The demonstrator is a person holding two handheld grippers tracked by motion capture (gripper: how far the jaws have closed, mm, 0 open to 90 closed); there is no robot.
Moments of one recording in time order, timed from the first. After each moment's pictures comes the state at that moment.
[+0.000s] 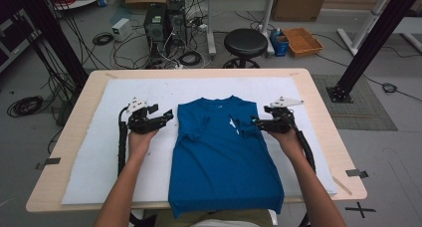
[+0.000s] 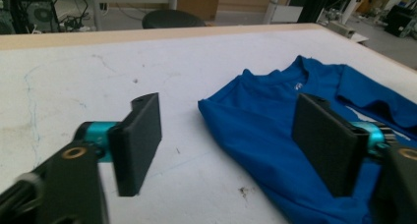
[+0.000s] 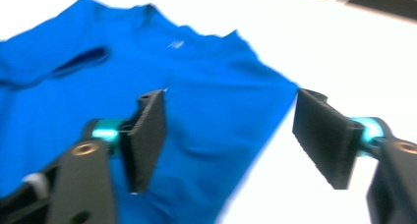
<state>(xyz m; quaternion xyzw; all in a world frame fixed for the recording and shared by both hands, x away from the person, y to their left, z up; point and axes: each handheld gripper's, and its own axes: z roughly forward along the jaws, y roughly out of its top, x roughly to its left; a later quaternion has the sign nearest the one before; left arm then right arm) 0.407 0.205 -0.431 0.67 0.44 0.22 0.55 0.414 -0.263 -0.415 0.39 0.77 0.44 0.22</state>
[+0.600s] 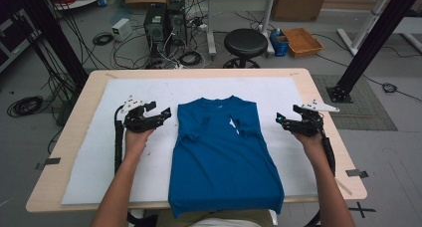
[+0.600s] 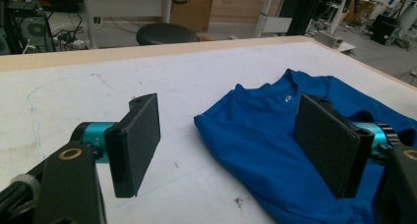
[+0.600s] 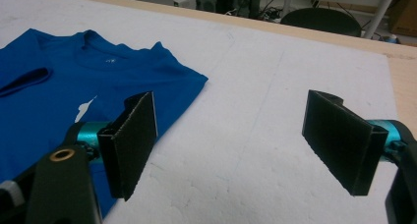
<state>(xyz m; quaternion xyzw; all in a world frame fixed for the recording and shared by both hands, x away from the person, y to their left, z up) 0.405 0.209 -0.423 0.67 0.43 0.22 0.56 0.398 -0.326 -0.412 0.45 0.72 0.46 0.26</state>
